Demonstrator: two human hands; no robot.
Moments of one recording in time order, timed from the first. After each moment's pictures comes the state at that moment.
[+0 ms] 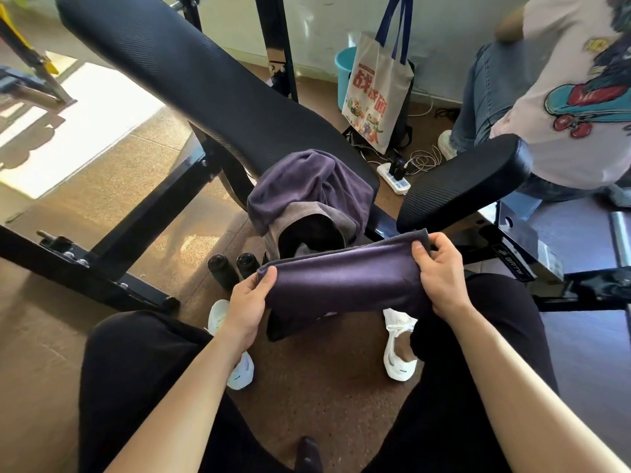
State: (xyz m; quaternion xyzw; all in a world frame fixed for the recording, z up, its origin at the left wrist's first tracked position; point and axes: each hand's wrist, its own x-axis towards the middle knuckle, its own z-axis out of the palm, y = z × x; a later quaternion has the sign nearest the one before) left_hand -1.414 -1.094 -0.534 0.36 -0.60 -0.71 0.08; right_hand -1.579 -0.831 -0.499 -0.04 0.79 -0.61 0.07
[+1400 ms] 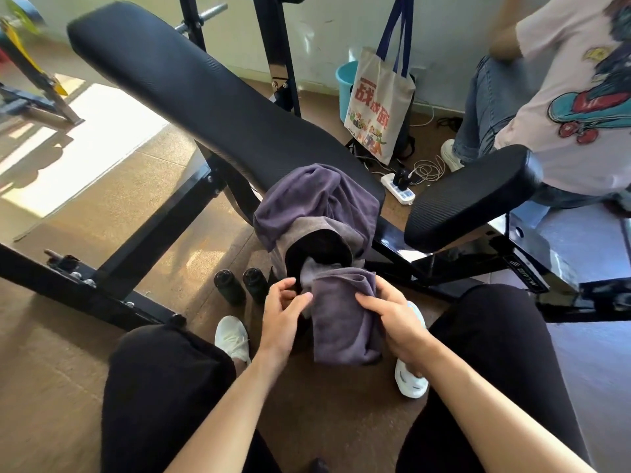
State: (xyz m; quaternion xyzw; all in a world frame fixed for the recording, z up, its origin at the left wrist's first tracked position) left_hand -1.426 -1.063 -0.527 0.33 -0.66 -0.67 0.09; right_hand -1.518 -0.892 -0.507 -0.05 0.60 -0.73 0.34
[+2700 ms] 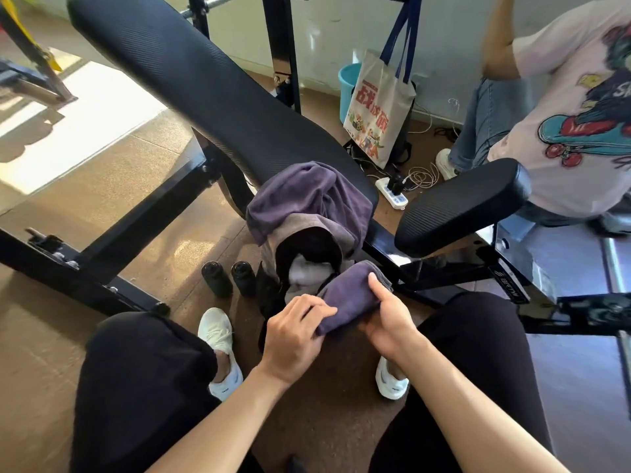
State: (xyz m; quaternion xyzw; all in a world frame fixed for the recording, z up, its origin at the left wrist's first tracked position) left_hand -1.418 -1.035 -0.552 -0.02 -0.91 -0.25 0.33; right_hand -1.531 -0.892 -0.517 0.21 0.52 -0.76 0.34
